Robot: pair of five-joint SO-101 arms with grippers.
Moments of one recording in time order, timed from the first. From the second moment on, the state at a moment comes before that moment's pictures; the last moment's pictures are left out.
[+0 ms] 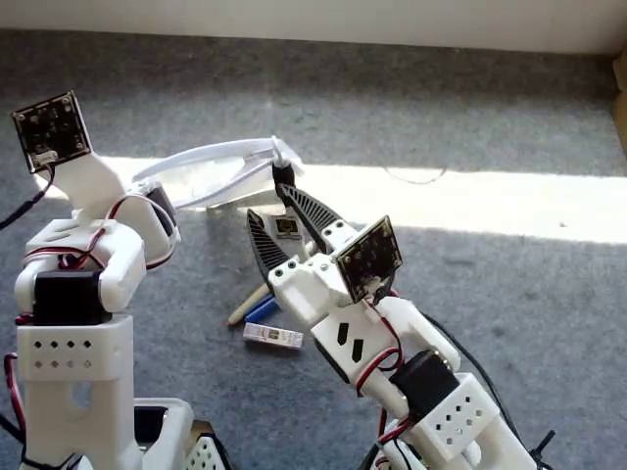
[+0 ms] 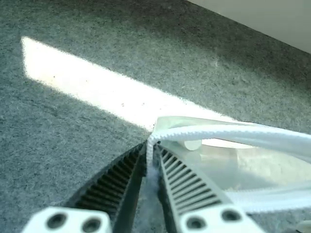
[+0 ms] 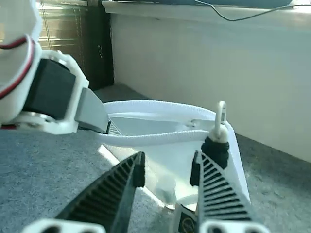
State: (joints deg) left arm -8.8 -44.3 29.2 68.1 25.4; right arm -41.7 -70.8 62.6 18.6 1.8
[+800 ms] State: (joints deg) left arm -13.9 -44.3 29.8 68.1 25.4; right arm -34.0 -73.2 62.6 44.9 -21.2
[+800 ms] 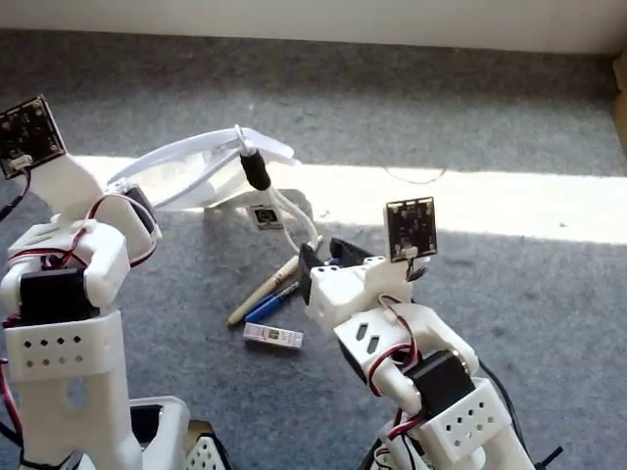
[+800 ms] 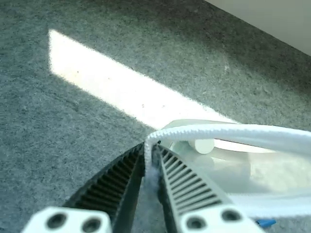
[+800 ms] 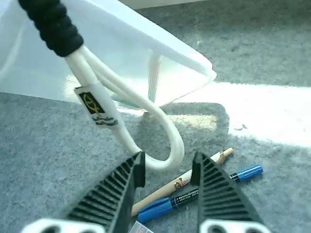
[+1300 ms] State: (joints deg) left arm -13.9 -44.3 29.8 68.1 25.4; right arm -30.4 -49.1 58.2 44.9 -30.3
